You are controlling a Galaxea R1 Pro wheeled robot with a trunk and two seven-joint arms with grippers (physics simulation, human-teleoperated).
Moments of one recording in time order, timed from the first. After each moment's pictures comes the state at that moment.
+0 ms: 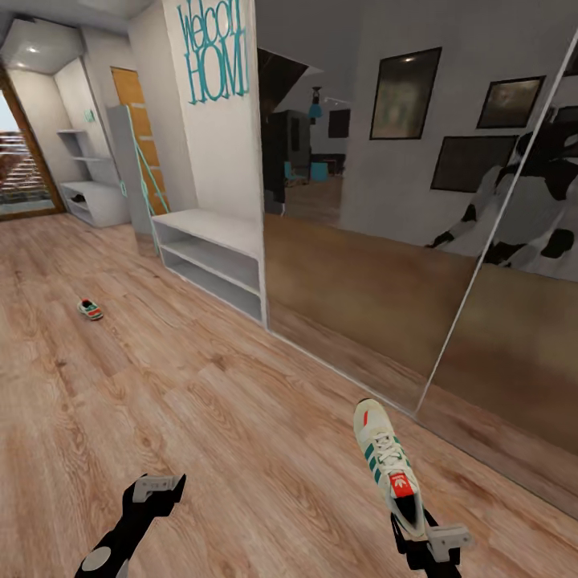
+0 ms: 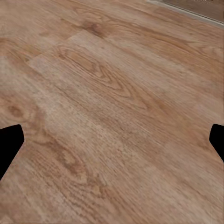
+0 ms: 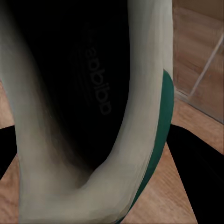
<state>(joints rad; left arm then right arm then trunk) -0.33 0.10 0.19 -0.58 -0.05 -0.32 -0.19 -0.34 -0.09 -0.21 -0.16 0.23 -0.89 0.08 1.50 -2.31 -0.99</state>
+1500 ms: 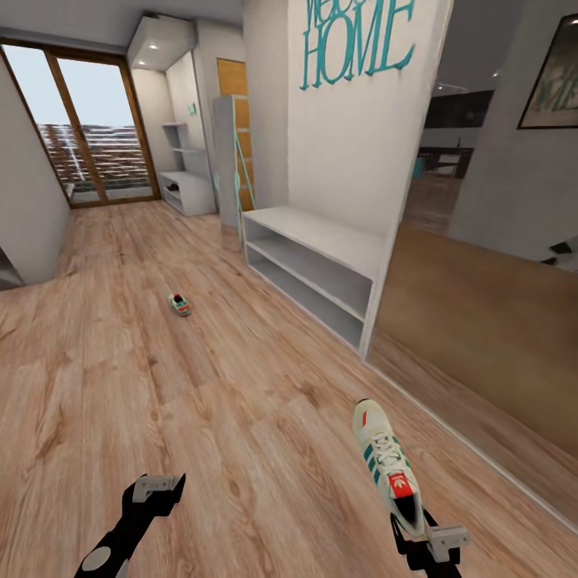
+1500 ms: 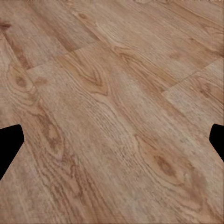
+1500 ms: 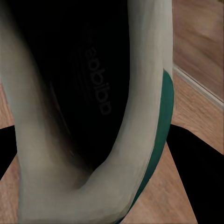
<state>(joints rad) -0.33 0.10 0.20 -0.58 -0.05 -0.32 -0.19 -0.34 -0.09 -0.21 -0.16 0.23 -0.89 0.08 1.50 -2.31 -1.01</state>
